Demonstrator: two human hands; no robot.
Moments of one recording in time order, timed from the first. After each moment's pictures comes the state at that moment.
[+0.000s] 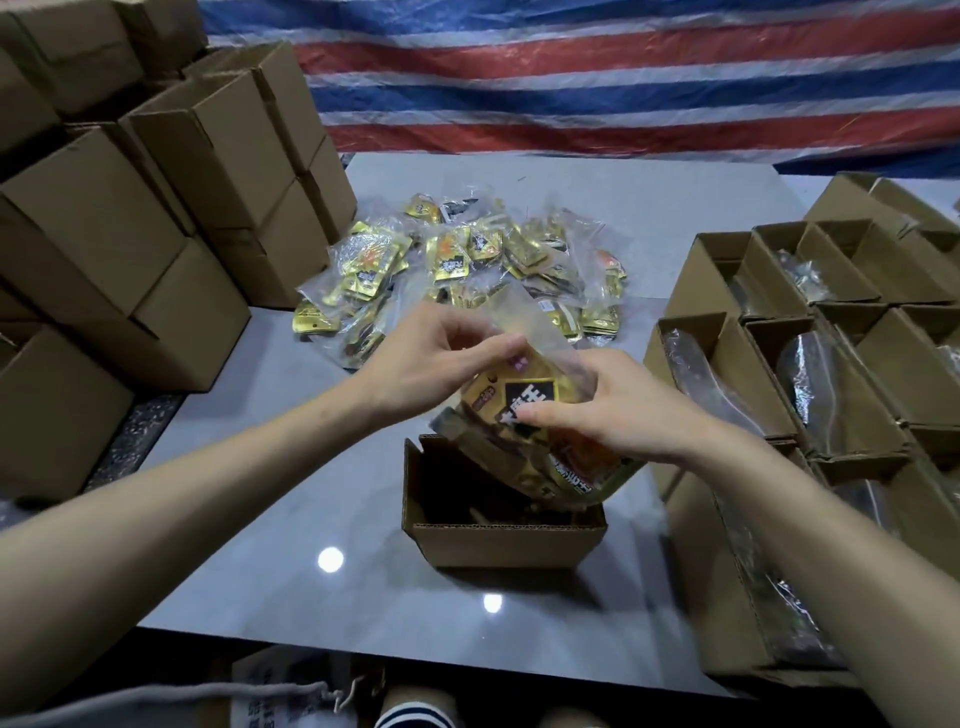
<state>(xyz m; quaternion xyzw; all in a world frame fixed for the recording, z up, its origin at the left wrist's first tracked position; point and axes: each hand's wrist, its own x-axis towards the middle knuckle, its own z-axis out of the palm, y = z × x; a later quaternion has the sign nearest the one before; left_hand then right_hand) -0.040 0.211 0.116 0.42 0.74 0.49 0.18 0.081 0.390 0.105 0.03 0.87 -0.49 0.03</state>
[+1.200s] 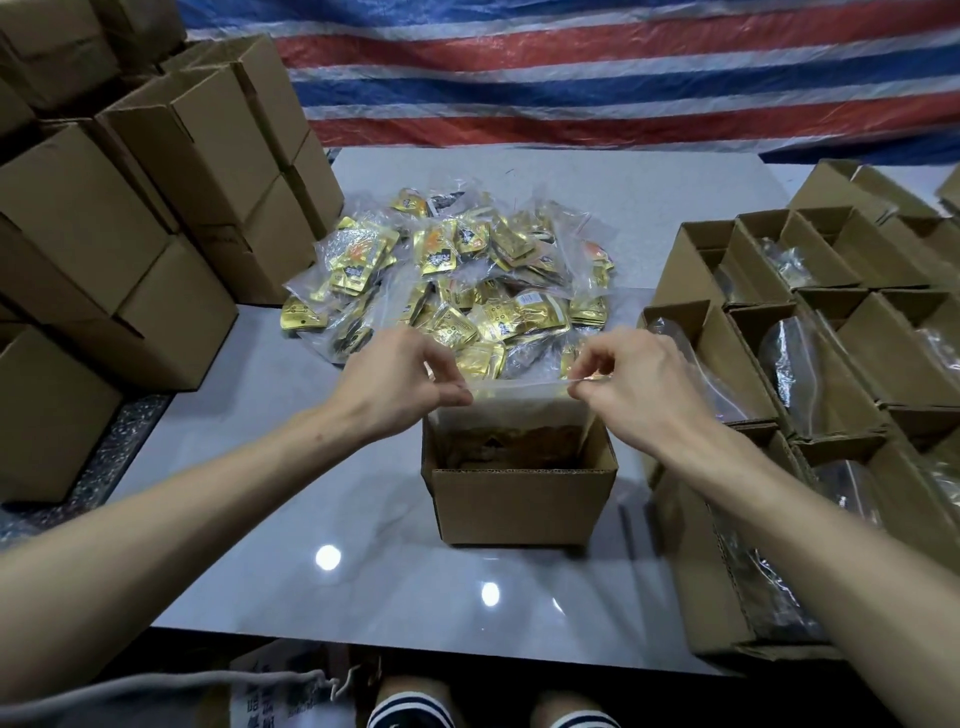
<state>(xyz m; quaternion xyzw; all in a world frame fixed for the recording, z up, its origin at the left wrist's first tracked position) -0.040 0.200 0.093 0.36 0.88 0.30 0.10 0.095 0.405 0.086 0.21 0.94 -0.23 -0.16</state>
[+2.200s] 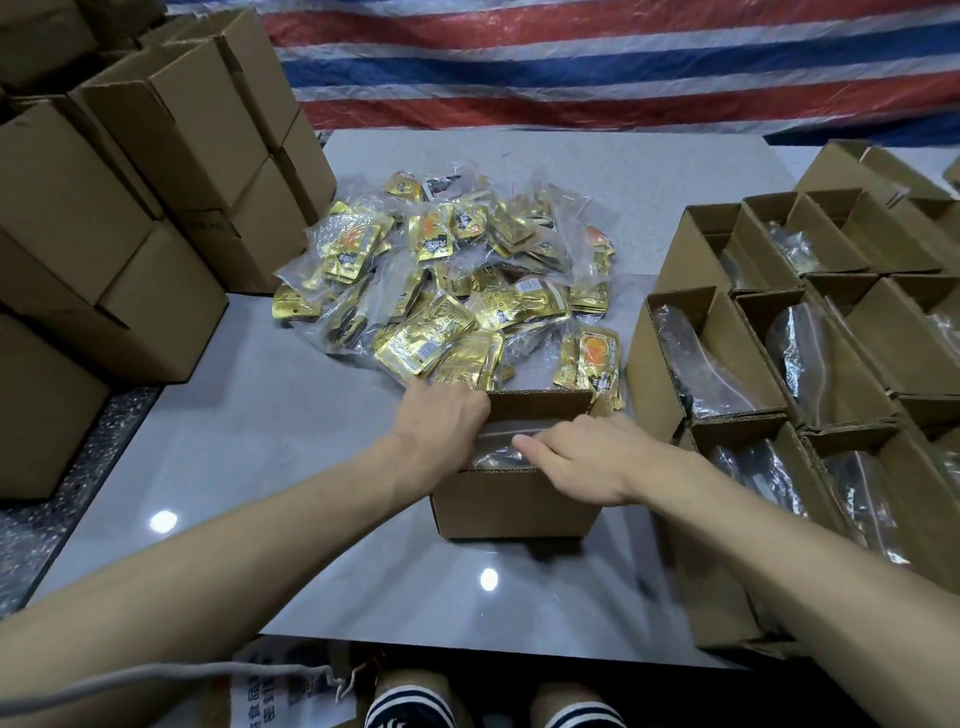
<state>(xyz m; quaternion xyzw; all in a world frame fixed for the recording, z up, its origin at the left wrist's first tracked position) -0.015 0.240 0.039 0.44 0.88 -0.15 0.04 0.093 0.382 0.040 0.04 0.97 -0.10 0.19</state>
